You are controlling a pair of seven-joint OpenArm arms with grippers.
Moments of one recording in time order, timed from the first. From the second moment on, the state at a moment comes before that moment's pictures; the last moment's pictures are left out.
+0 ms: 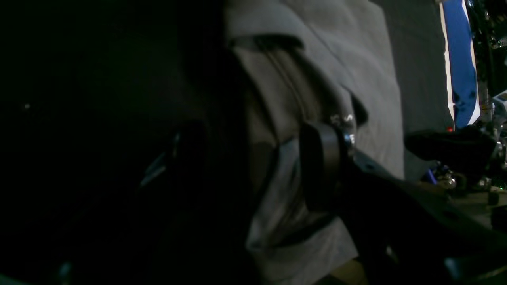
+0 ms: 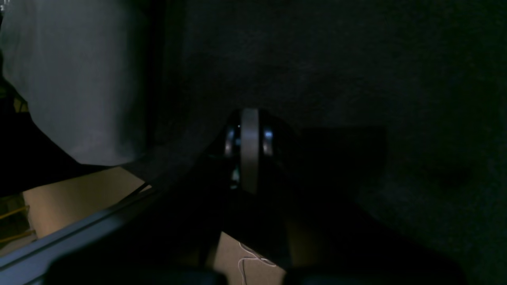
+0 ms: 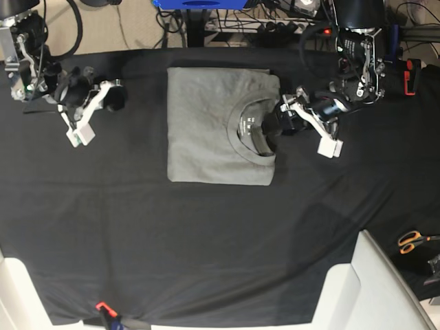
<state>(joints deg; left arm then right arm) 7.5 -10.3 -14.9 68.0 -43.2 -40.7 43.6 -13.4 22.9 -6.8 79.7 42.4 22.2 -42.7</state>
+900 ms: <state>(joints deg) 4.9 -10.0 -14.6 60.3 -46.3 -42.4 41.0 -13.0 22.7 -6.8 75.8 42.4 22.4 -42.5</state>
